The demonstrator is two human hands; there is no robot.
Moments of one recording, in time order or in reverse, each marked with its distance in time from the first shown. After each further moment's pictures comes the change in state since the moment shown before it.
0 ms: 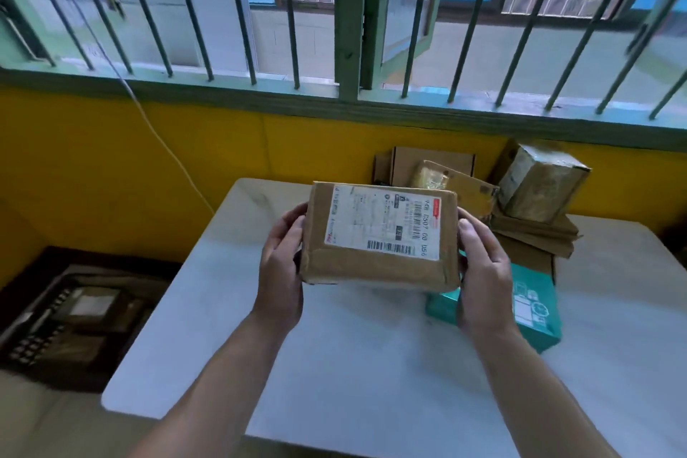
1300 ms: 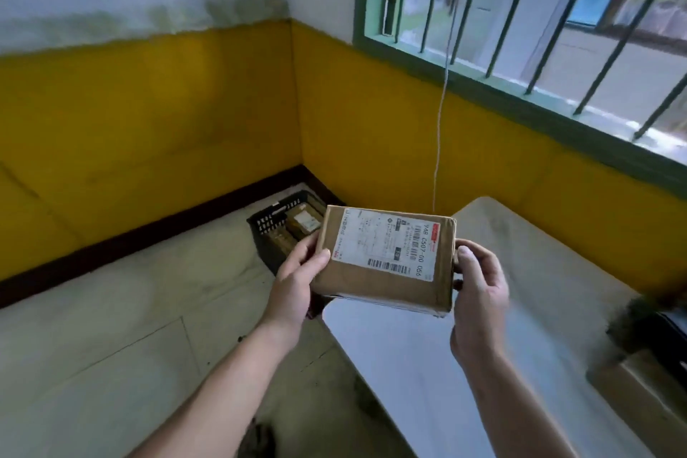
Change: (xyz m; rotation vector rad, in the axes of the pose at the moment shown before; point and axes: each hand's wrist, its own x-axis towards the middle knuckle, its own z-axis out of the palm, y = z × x) left_hand -0.113 0.065 -0.267 0.176 0.649 0.022; right_hand -0.105 0.117 0.271 -0.060 -0.571 0.154
